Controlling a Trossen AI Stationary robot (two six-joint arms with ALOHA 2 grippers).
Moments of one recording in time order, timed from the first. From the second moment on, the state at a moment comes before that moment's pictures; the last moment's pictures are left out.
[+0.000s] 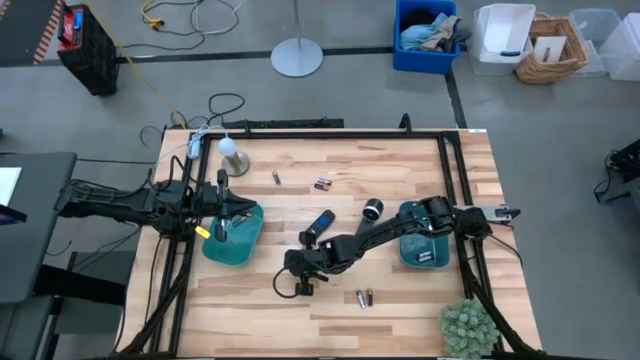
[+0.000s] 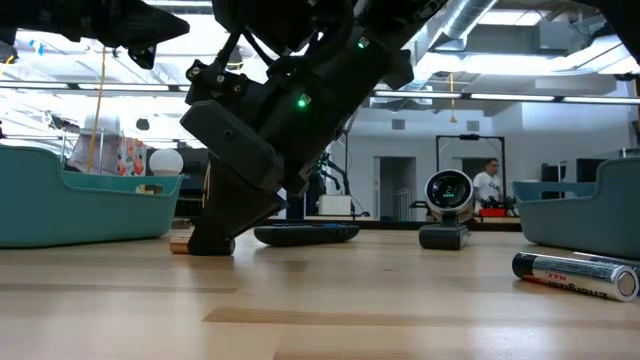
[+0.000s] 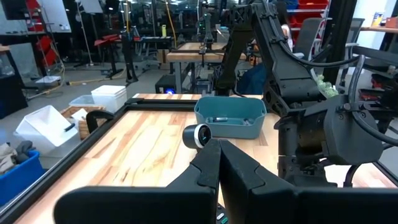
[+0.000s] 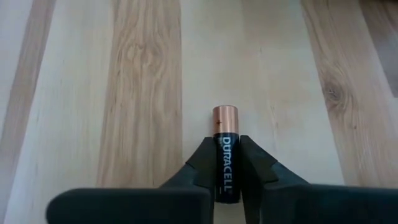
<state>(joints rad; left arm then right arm) -0.08 0.44 0.39 0.05 -0.21 0.04 0.25 2.31 1.63 -0.23 0.19 0.24</state>
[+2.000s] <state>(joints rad) -0.08 0.21 0.39 -0.07 -0.21 0.05 0.07 2.59 2.15 0.12 0.16 0.04</state>
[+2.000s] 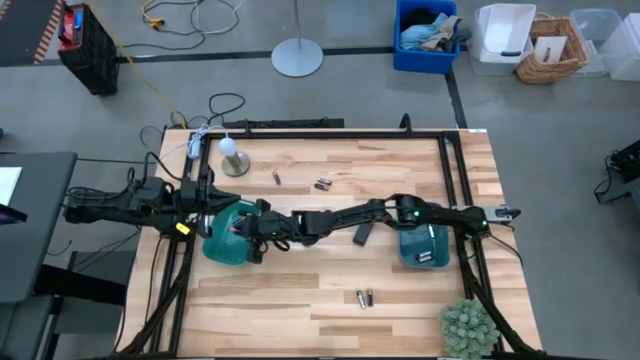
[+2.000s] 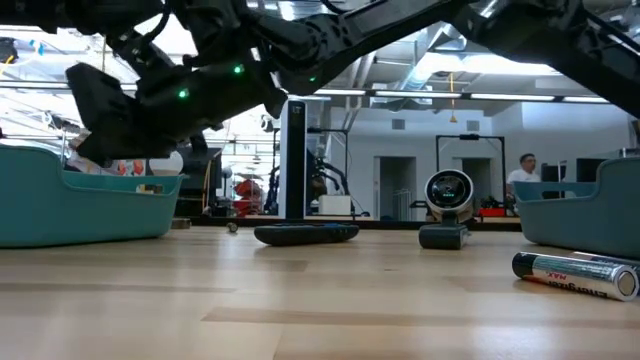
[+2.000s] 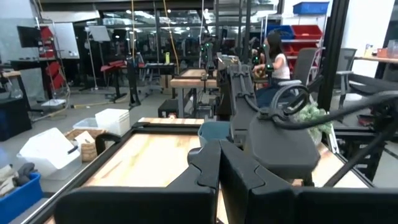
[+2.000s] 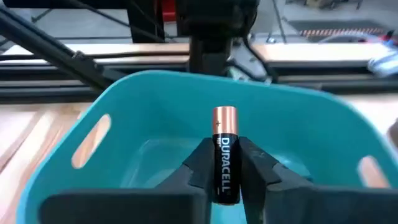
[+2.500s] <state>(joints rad) -0.08 0.21 0.39 -0.09 -0.21 0.05 0.08 2.56 2.17 0.09 0.21 0.01</state>
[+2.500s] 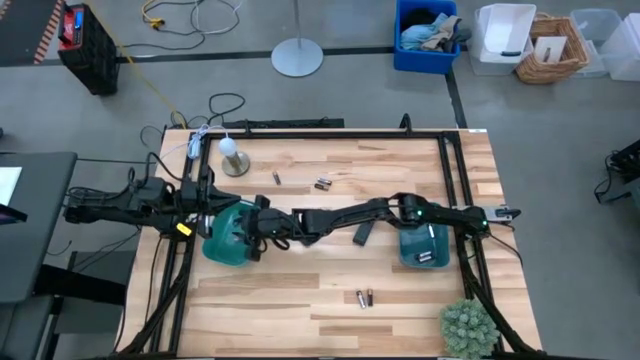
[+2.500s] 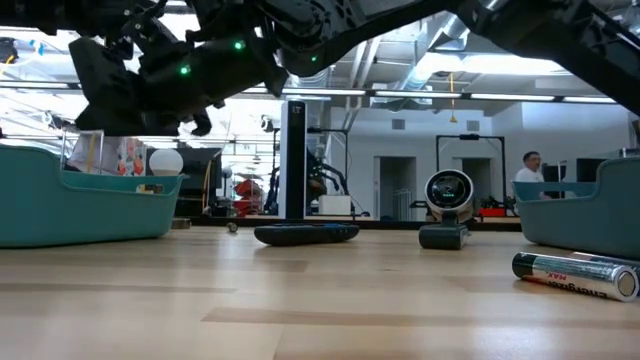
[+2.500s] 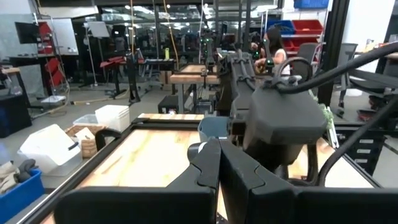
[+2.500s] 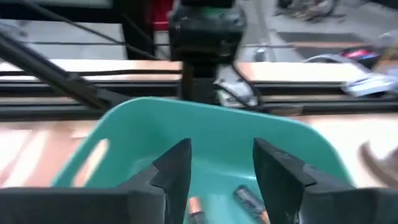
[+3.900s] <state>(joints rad) -0.03 0.77 0.40 0.21 -0.30 -0.02 0.20 1.36 0.65 0.51 0.85 0.10</state>
